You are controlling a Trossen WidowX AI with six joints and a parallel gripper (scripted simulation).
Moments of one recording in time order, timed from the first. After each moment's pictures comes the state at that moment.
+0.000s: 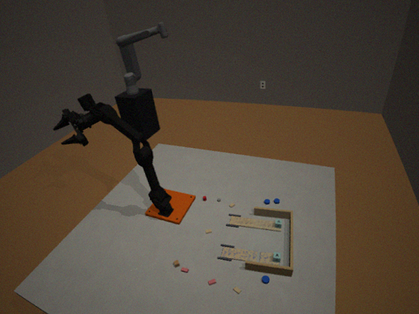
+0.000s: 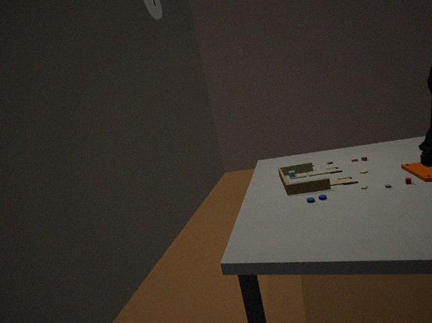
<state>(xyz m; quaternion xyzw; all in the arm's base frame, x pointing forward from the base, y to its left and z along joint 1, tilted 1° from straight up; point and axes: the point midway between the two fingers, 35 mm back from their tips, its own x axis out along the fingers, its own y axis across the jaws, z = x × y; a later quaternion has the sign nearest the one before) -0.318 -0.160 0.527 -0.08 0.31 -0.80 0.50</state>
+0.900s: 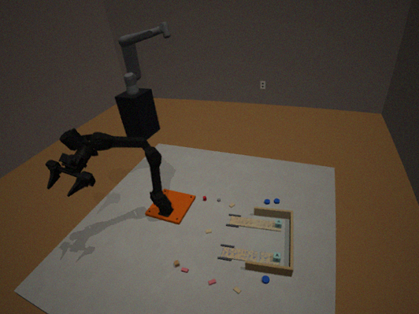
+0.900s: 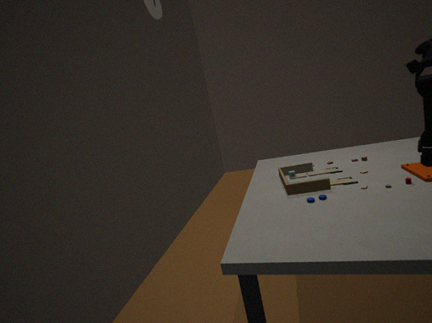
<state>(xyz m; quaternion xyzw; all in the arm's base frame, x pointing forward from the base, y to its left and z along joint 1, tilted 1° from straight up) -0.113 -0.353 0.453 -0.03 0.21 -0.62 0.75</state>
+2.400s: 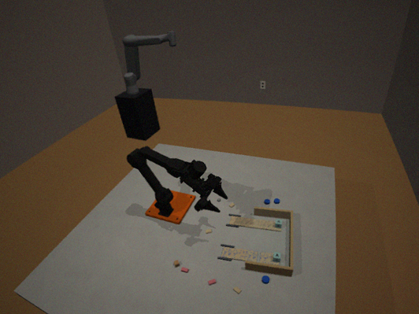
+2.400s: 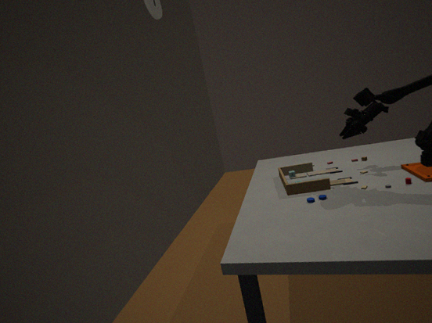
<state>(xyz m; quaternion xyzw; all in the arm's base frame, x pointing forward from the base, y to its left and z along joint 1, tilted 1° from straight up) 0.323 -0.006 0.212 0.00 0.30 0.00 0.96</state>
